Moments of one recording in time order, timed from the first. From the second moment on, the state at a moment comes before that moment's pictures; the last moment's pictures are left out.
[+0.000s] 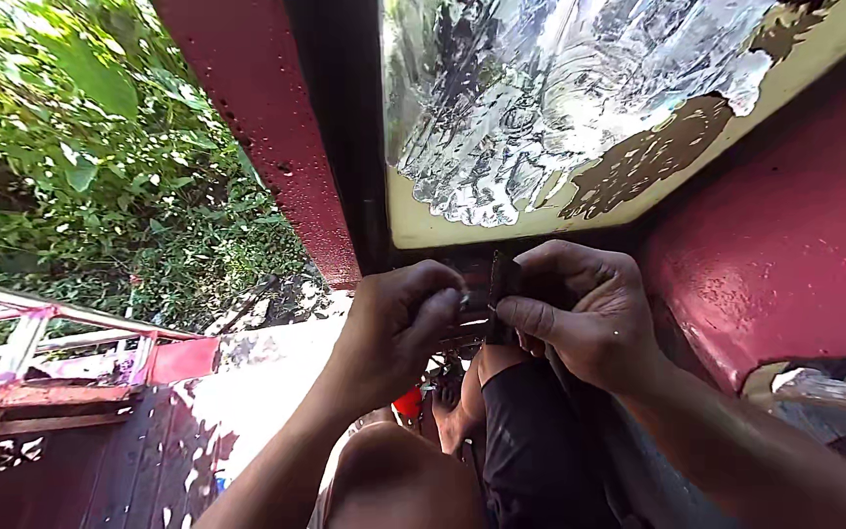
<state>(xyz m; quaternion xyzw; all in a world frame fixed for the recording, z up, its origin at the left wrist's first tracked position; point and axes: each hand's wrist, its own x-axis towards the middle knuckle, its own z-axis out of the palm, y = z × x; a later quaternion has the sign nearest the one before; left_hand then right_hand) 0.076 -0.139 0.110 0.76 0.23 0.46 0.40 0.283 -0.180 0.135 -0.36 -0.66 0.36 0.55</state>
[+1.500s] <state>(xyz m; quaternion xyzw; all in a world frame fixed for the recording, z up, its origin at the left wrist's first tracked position) -0.036 -0.030 -0.003 0.53 0.41 0.65 0.35 0.360 -0.116 0.220 -0.38 -0.87 -0.31 0.02</state>
